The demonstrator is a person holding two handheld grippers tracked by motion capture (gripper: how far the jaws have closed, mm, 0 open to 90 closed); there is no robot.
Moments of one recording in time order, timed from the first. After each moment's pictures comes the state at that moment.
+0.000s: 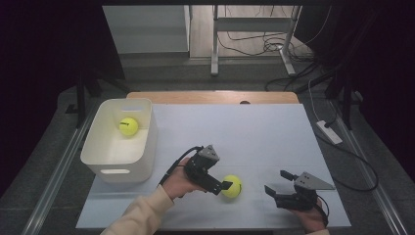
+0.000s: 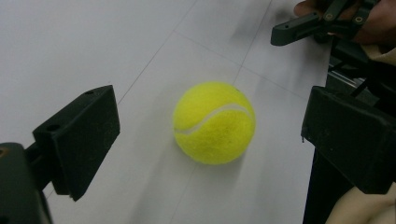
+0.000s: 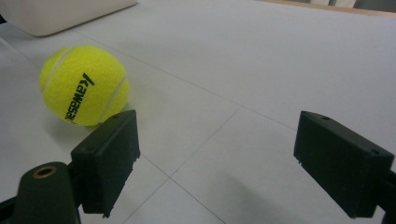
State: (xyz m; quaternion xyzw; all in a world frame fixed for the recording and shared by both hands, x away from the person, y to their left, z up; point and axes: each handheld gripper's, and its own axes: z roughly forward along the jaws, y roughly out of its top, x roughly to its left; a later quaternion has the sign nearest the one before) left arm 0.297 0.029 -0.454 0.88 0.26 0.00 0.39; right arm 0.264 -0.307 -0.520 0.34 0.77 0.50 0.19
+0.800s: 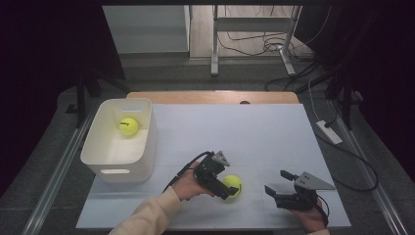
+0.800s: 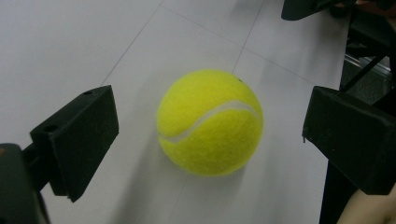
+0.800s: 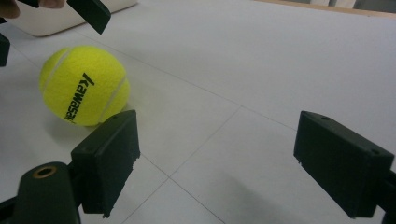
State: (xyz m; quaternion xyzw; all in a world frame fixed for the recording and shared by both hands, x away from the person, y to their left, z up) left arm 0.301 0.002 -0.477 0.90 0.25 -0.01 0.35; right arm 0.264 -0.307 -0.520 0.34 0.77 0.50 0.19
